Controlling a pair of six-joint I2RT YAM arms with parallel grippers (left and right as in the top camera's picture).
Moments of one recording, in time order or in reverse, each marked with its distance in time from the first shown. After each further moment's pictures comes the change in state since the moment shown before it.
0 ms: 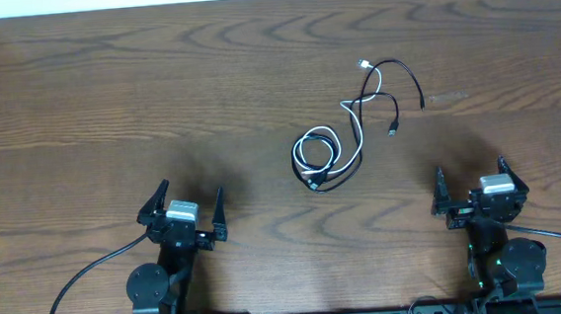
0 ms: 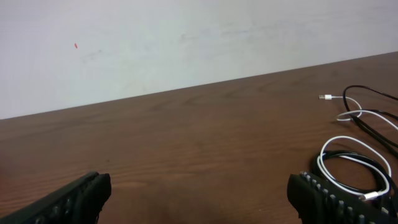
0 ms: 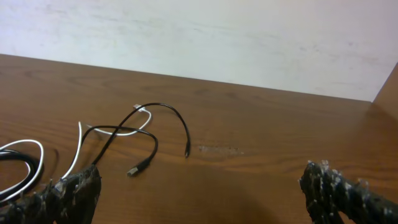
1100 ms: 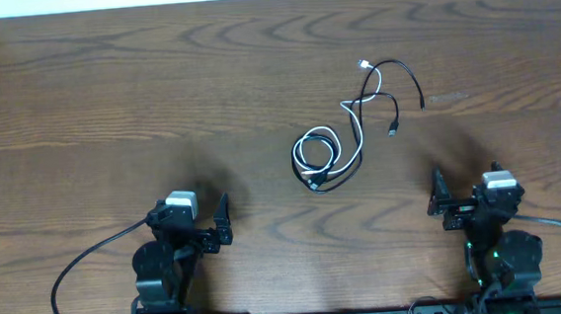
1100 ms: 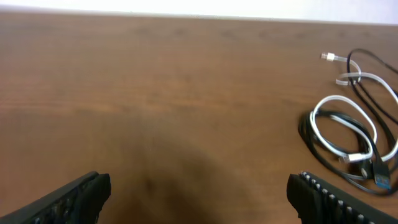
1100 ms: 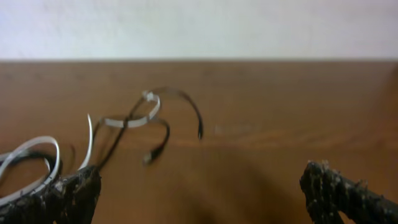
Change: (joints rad) left arm 0.000 0.237 0.034 -0.064 0.000 -0.173; right arm 0.000 0.085 0.013 -0.039 -0.005 0.136
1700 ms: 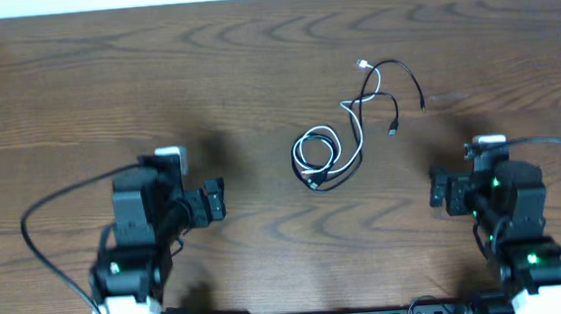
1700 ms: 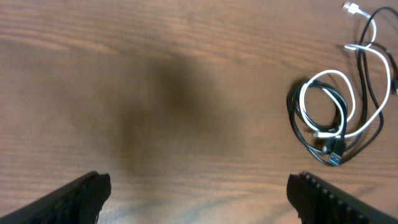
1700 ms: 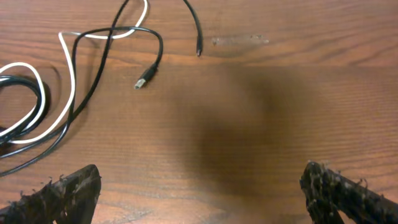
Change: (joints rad) left arm 0.000 0.578 0.613 -0.518 0.008 -0.076; right arm 0.000 0.615 0.448 -0.353 0.003 0.001
